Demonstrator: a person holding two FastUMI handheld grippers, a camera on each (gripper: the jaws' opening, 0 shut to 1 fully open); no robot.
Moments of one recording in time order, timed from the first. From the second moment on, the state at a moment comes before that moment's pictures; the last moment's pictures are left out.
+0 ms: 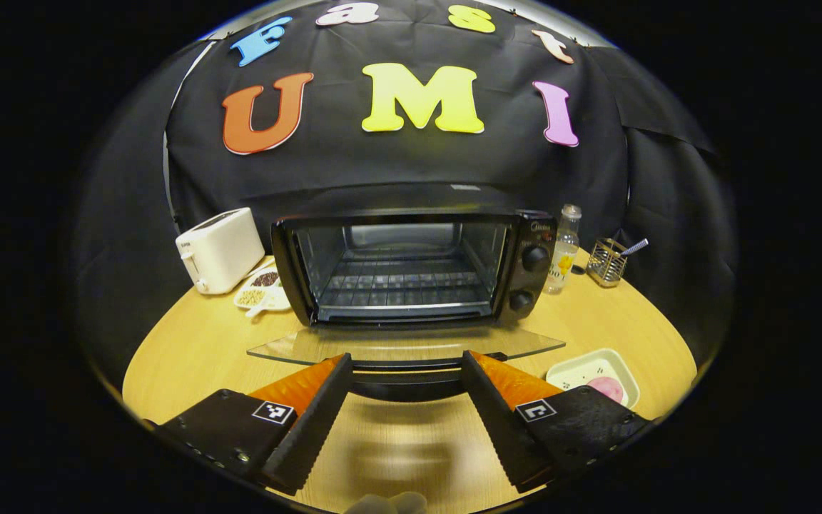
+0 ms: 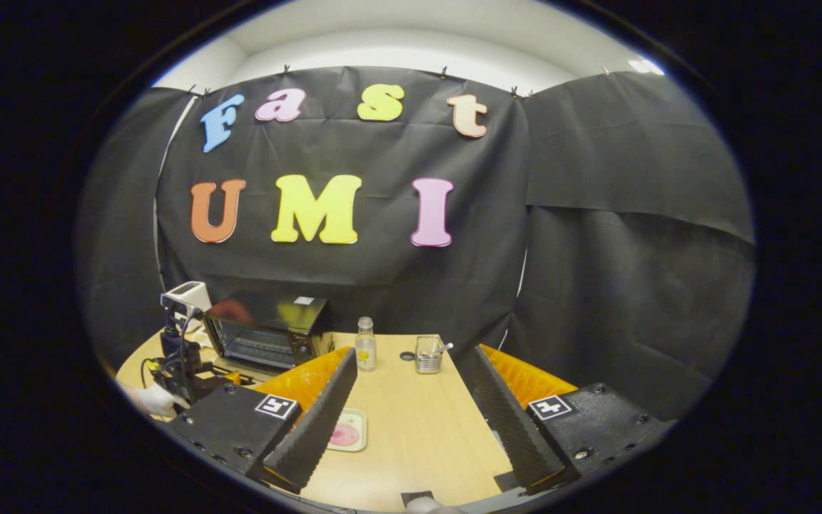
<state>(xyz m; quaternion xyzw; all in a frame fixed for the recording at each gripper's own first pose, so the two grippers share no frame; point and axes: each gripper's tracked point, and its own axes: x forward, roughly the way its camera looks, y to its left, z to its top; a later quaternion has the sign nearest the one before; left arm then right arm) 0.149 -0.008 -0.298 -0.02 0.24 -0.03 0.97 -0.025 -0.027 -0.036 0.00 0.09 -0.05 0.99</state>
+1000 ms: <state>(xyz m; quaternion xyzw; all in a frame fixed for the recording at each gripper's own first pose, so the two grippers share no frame) 0.131 -0.018 -0.374 -0.02 0.31 -0.03 0.95 -0.057 -0.024 -0.088 0.00 0.15 -0.08 0.99</state>
